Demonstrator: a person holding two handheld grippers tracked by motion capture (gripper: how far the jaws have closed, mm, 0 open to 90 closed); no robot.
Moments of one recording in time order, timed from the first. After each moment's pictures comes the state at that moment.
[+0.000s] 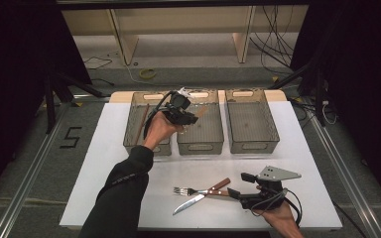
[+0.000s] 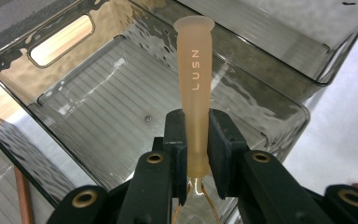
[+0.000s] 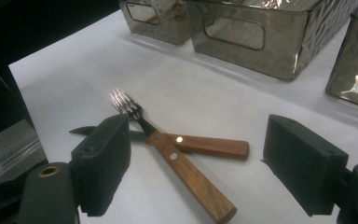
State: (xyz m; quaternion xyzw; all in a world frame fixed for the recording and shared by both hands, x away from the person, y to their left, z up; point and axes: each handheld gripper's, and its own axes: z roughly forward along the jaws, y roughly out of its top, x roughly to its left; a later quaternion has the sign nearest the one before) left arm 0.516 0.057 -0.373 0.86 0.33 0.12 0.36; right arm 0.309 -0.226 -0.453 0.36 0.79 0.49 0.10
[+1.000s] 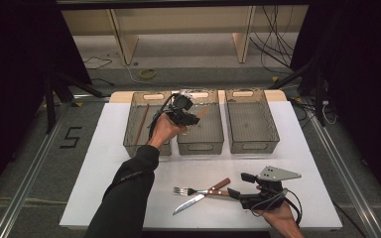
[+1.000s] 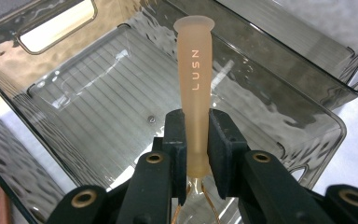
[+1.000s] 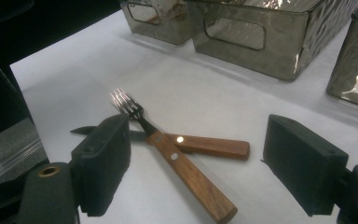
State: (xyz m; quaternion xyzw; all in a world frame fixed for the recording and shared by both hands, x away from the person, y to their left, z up) left arm 0.531 0.051 -0.394 0.85 0.36 0.11 0.36; right arm 0.309 -0.226 -0.453 0.36 0.79 0.49 0.10
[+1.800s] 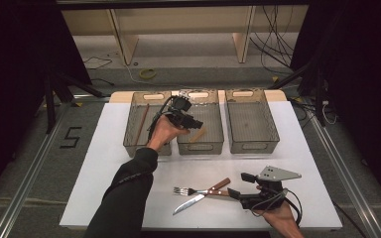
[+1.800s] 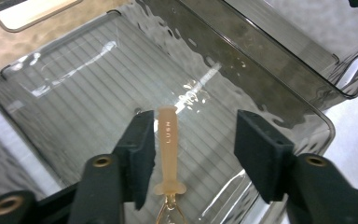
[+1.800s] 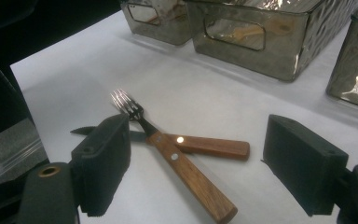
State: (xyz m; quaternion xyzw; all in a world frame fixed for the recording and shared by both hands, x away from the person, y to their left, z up) left arm 0.531 0.056 -0.399 0.84 0.38 0.08 0.37; right arm 0.309 -0.226 -0.453 0.36 0.79 0.49 0.10
